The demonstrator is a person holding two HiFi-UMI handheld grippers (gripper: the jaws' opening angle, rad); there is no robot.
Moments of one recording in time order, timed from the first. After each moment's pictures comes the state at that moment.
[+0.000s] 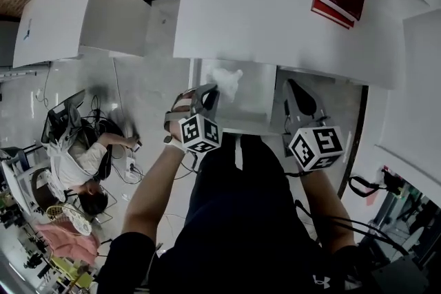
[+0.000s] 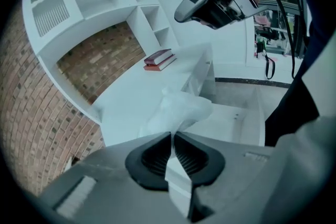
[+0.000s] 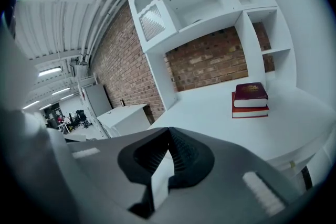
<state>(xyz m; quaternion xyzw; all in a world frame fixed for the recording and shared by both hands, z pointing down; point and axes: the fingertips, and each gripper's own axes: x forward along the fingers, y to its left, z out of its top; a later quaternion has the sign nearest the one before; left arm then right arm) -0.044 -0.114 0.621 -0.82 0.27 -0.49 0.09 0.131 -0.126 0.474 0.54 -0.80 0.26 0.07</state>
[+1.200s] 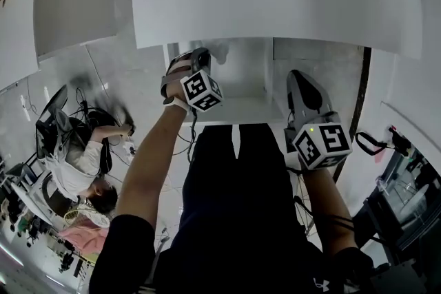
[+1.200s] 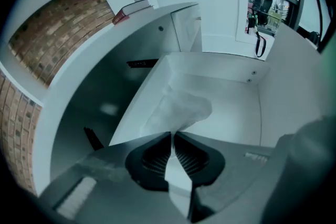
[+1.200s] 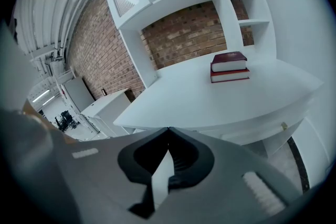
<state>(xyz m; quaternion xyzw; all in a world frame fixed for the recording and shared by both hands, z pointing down) -0.039 -0.161 0.823 -0.79 0.17 -0.59 0.05 0.150 -0.119 0.597 0.59 -0.72 0.36 0.13</state>
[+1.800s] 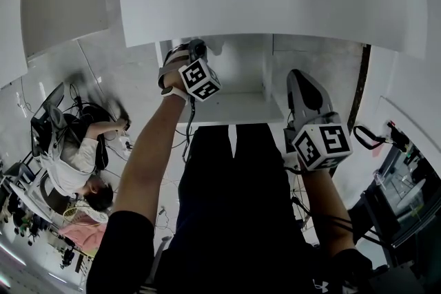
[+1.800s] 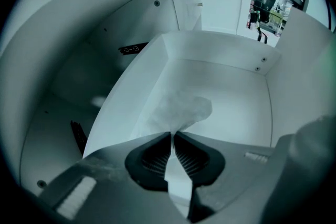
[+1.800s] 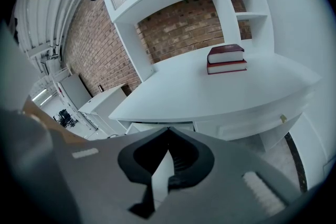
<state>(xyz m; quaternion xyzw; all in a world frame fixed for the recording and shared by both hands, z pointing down) -0.044 -0.163 0.868 -0.76 0.16 -0.63 0.04 0.157 -0.110 0.620 0.59 -0.70 0.37 0.15</state>
